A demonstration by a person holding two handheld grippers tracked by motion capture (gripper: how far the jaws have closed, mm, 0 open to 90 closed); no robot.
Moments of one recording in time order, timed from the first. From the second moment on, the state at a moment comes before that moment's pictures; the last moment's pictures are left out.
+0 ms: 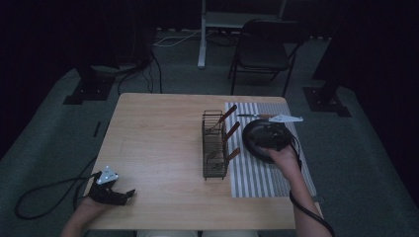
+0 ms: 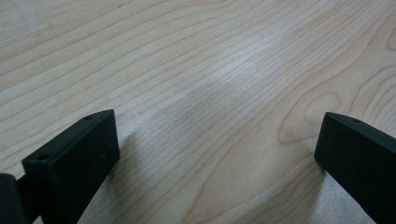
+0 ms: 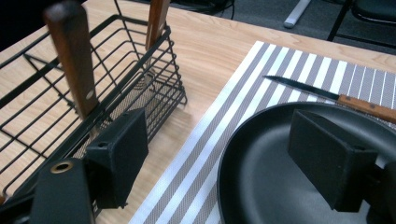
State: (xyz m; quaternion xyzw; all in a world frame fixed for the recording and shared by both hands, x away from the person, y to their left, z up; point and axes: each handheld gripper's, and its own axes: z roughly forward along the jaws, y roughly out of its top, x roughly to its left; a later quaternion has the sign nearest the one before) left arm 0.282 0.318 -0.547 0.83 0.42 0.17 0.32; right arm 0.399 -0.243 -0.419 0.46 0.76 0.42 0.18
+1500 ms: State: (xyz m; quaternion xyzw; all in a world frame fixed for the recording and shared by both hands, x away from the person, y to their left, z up) left arm 0.282 0.318 -0.547 0.83 0.42 0.17 0.32; right arm 0.462 -0.198 -0.376 0.47 0.74 0.44 0.17
